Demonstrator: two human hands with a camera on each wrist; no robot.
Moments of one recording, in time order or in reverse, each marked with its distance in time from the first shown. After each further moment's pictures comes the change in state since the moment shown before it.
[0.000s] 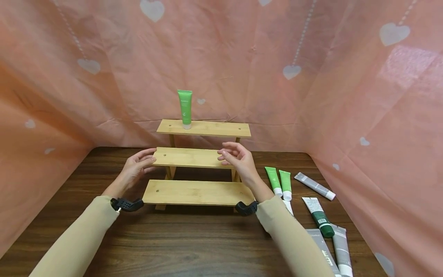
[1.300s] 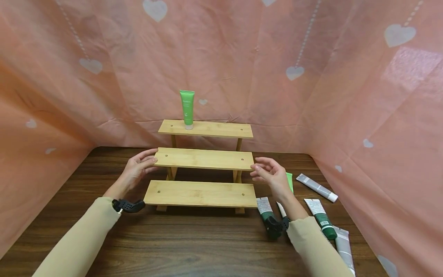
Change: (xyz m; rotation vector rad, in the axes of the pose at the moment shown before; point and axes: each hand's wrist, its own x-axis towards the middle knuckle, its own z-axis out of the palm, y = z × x) left_hand -0.004 0.000 0.007 -0.003 -0.006 0.013; right_hand -0.063 -0.005 -0.070 -0.051 0.134 0.057
